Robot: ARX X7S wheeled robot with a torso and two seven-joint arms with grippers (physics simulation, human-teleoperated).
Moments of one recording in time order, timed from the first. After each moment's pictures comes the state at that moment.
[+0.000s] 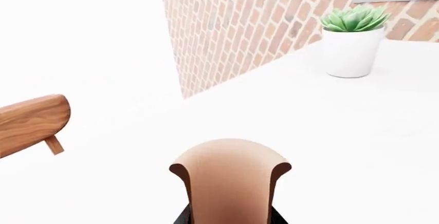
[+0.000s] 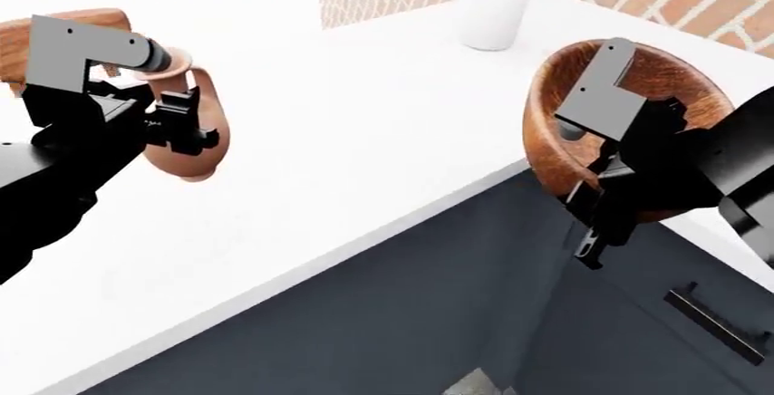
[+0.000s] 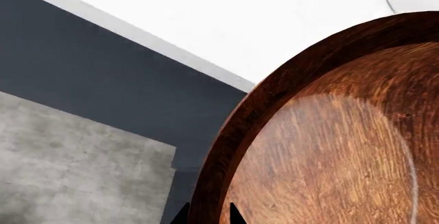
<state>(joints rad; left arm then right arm) -0.97 -0.67 0.24 0.11 -0.81 -0.99 -0.13 1.46 0.80 -0.98 -0.26 0.41 1.46 -0.72</state>
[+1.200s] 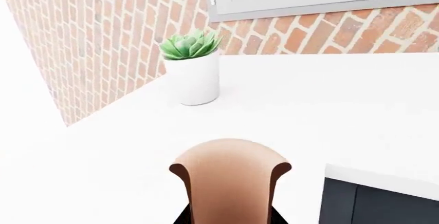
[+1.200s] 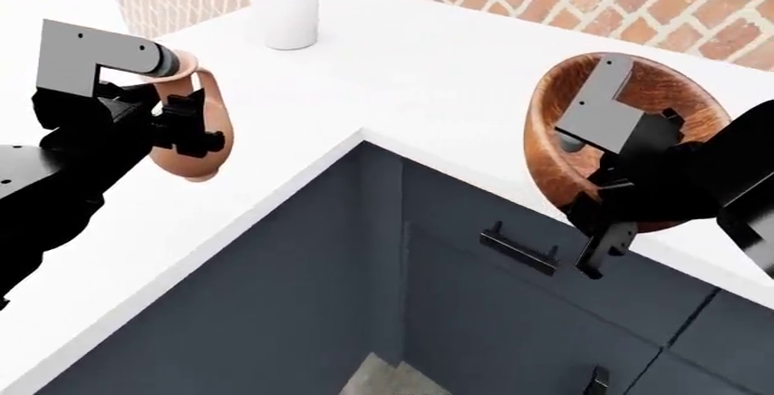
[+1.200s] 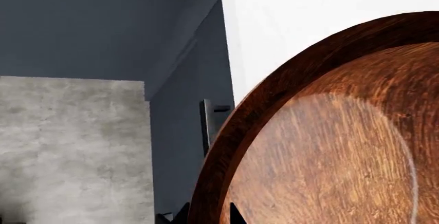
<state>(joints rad) -0.97 -0.67 0.26 0.10 -0.79 -0.95 -0.13 1.43 0.81 -0.98 -0.26 0.44 1.44 -0.70</state>
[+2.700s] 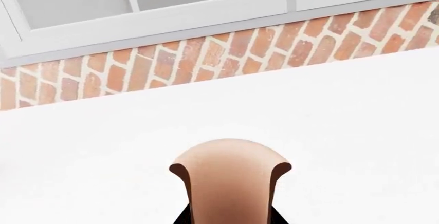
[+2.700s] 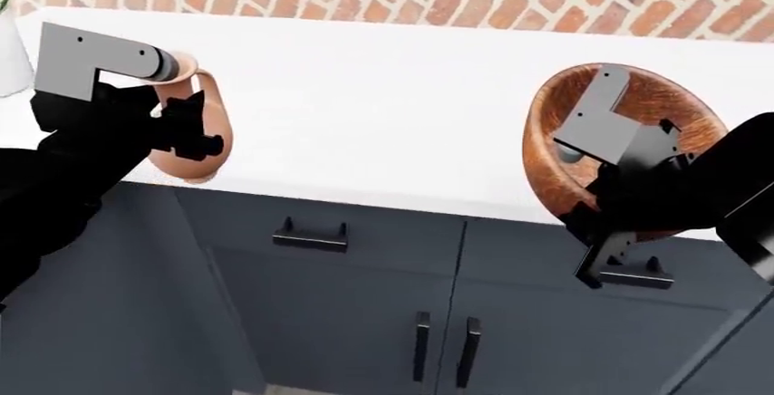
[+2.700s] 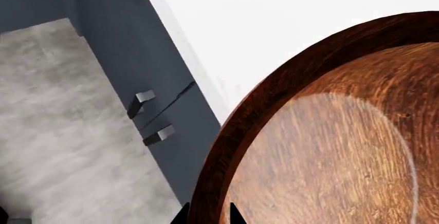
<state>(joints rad) -0.96 -0.69 0.27 0.12 -0.80 -0.94 -0.12 1.41 0.83 -0.98 -0.27 0.47 1.42 -0.67</state>
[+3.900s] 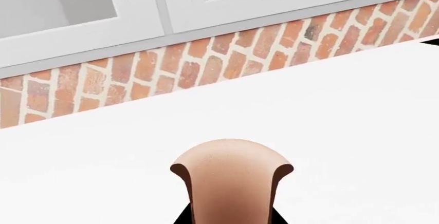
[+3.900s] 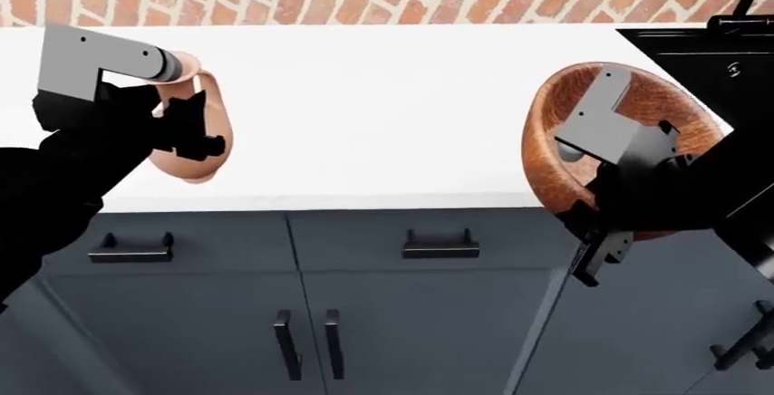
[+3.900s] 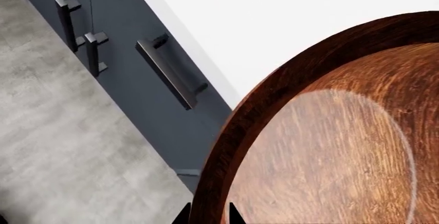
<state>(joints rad) -0.96 -0.69 0.29 0.12 -0.80 -0.93 -0.12 1.39 0.83 -0.96 -0.25 0.49 1.40 -0.64</state>
